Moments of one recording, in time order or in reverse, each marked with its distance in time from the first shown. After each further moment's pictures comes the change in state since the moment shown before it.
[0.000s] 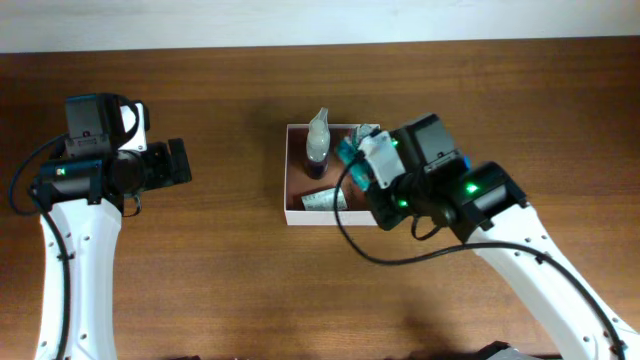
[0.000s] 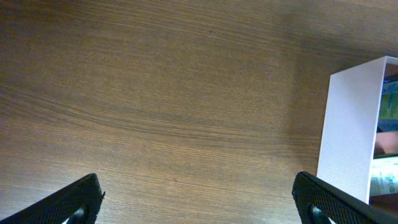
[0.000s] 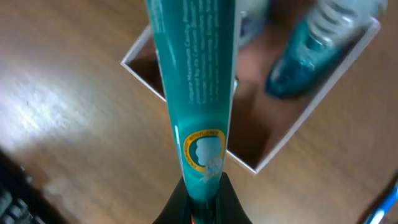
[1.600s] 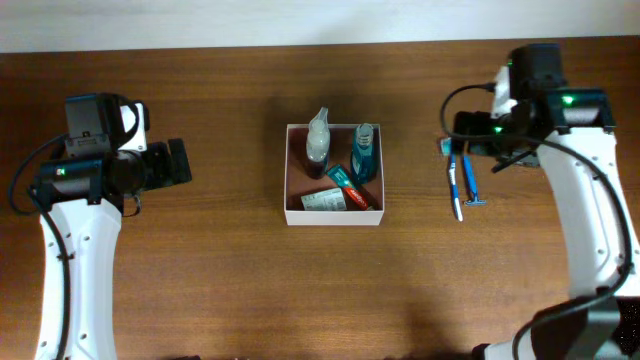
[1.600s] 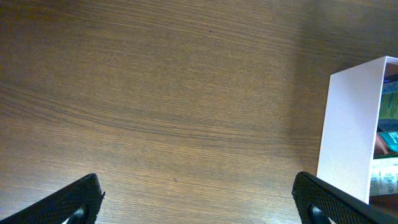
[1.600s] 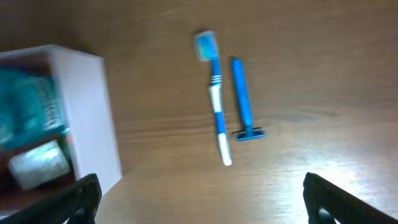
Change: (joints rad) left arm 0.000 0.000 0.000 0.000 0.001 0.000; right arm -0.531 0.258 0.325 -0.270 0.168 0.293
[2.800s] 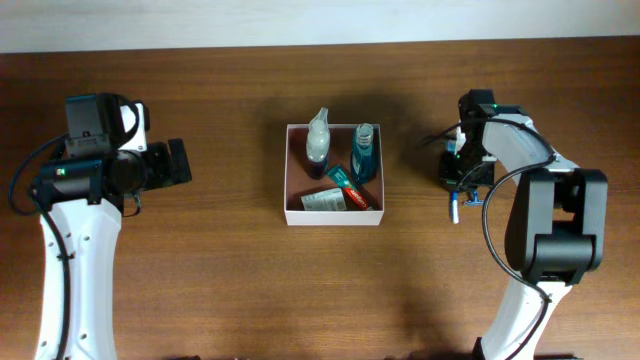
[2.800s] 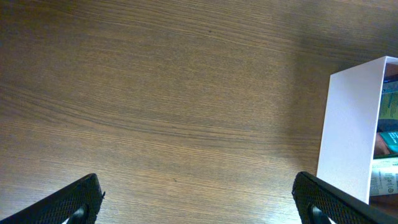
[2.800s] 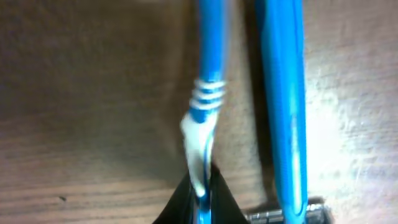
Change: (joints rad) left arm 0.000 0.000 0.000 0.000 0.000 0.000; right arm -0.008 0.456 -0.157 0.206 0.033 -0.006
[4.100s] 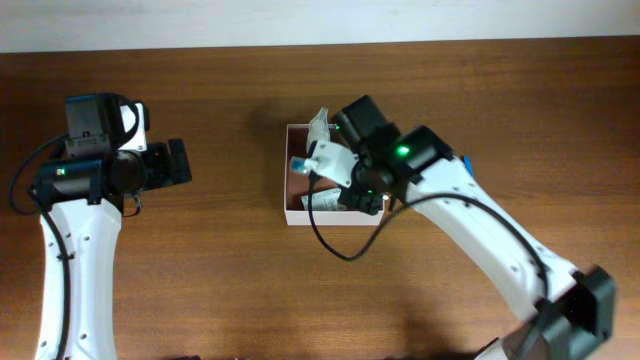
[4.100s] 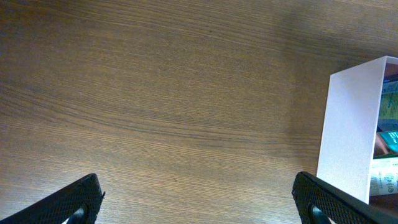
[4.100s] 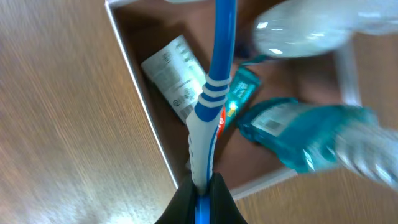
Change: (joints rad) left arm 0.000 0.000 0.000 0.000 0.000 0.000; right arm 0.630 -0.403 0.061 -0.063 -0.032 -0.831
